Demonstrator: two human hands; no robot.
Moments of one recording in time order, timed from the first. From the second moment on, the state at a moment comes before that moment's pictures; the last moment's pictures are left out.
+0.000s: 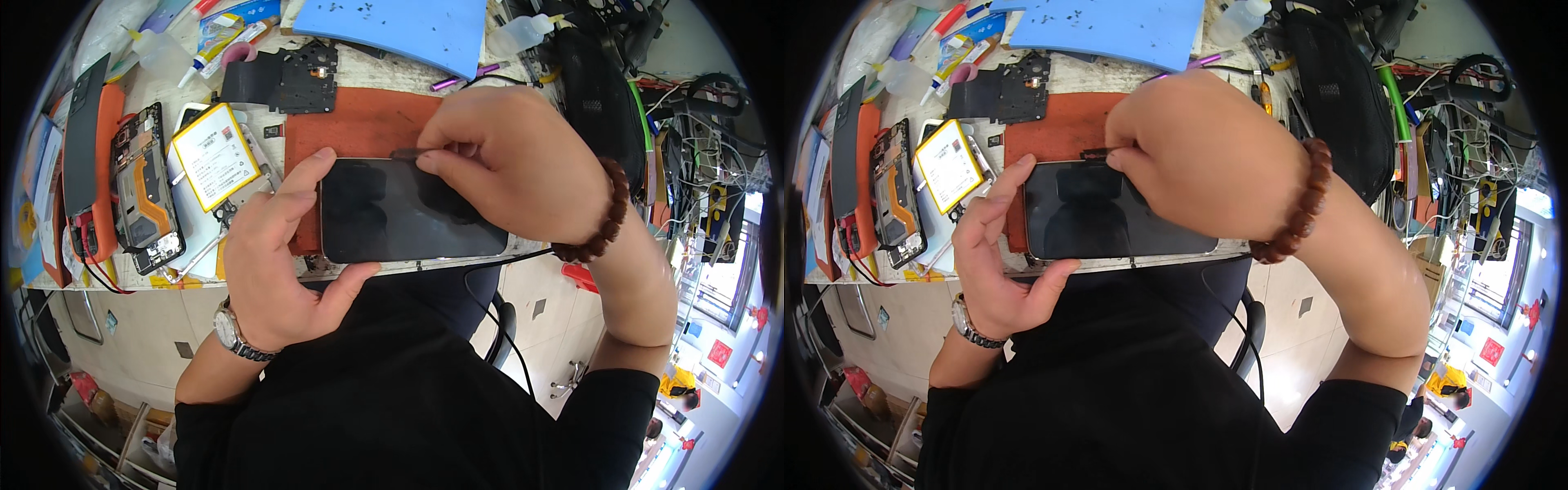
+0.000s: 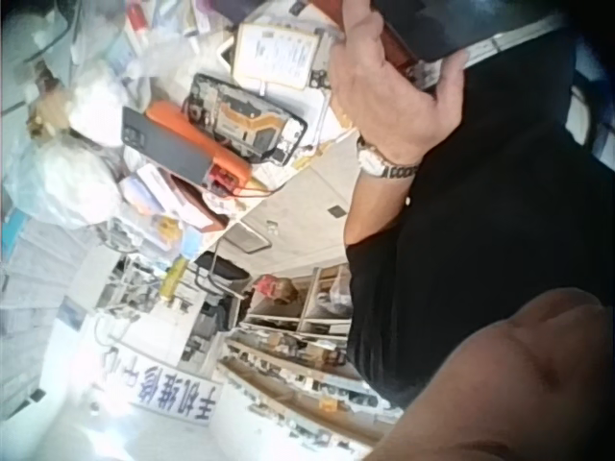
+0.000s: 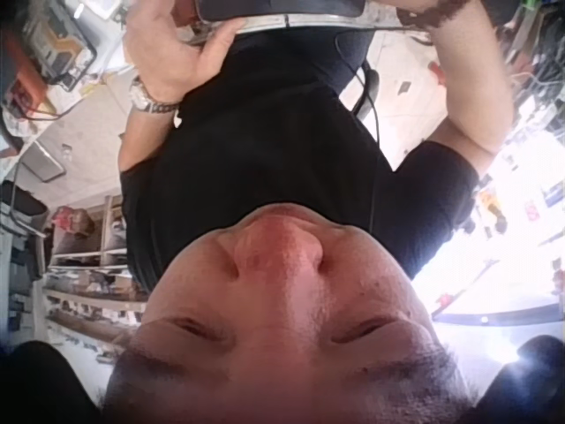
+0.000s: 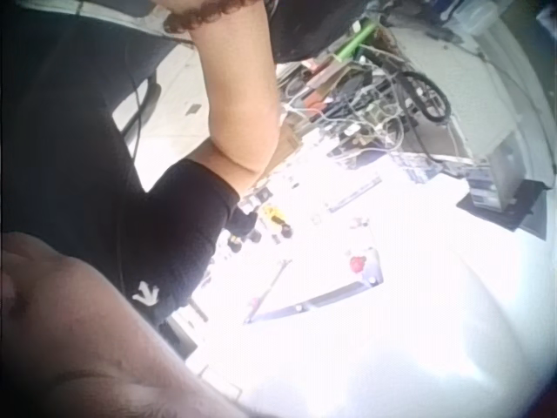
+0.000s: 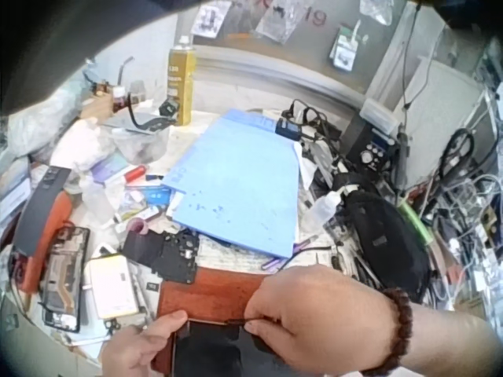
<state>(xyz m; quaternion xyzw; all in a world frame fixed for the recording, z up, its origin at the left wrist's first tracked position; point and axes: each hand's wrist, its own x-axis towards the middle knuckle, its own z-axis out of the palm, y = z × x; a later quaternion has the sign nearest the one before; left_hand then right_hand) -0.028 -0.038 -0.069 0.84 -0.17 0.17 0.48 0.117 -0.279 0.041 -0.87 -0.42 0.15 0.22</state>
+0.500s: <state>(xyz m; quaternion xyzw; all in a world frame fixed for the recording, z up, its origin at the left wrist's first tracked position) -0.023 -0.041 -0.079 0.87 -0.19 0.23 0.40 0.140 -0.266 0.050 -0.87 -0.34 0.31 0.18</state>
